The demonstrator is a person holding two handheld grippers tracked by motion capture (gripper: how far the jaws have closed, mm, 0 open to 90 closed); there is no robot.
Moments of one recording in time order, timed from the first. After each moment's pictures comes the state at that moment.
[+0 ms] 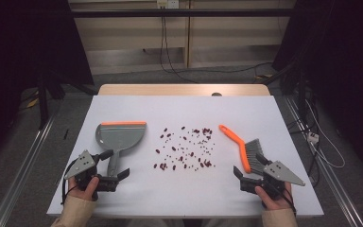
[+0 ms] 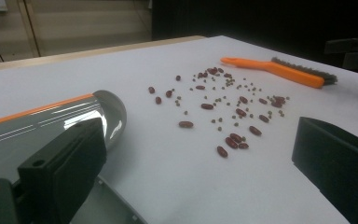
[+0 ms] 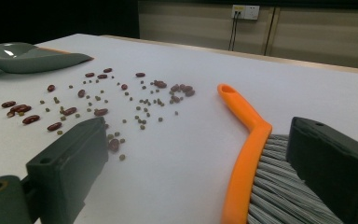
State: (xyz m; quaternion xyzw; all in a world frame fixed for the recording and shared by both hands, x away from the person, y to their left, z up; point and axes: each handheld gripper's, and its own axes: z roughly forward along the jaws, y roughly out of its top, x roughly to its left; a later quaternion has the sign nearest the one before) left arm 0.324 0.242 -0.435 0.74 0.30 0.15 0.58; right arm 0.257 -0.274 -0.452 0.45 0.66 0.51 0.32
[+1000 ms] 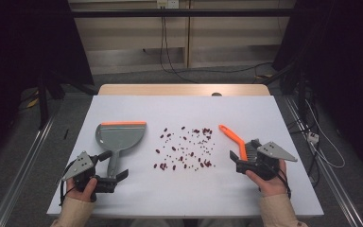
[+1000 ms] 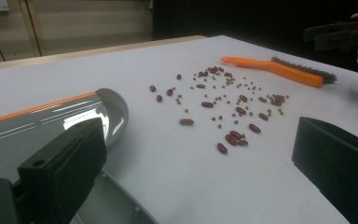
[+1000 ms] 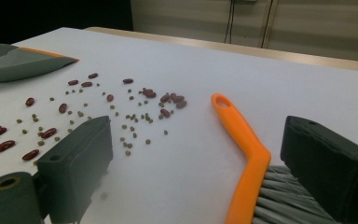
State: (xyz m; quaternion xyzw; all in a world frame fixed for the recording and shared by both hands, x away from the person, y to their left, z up) left arm 0.321 0.246 -0.435 0.74 0.30 0.15 0.58; right arm 0.303 -0.269 -0.429 0.48 0.67 0.48 0.30
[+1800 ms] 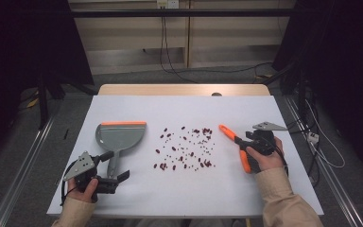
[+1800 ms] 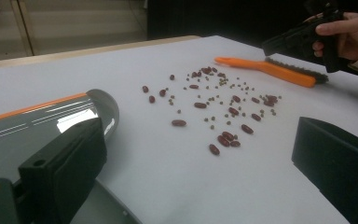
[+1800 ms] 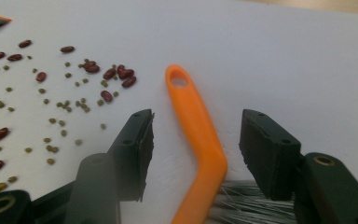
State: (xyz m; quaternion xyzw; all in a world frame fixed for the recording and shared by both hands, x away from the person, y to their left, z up) left arm 0.319 0.243 -0.435 0.74 0.30 0.14 0.58; right arm 0.374 -0.290 -0.437 0.54 0.71 0.39 0.23
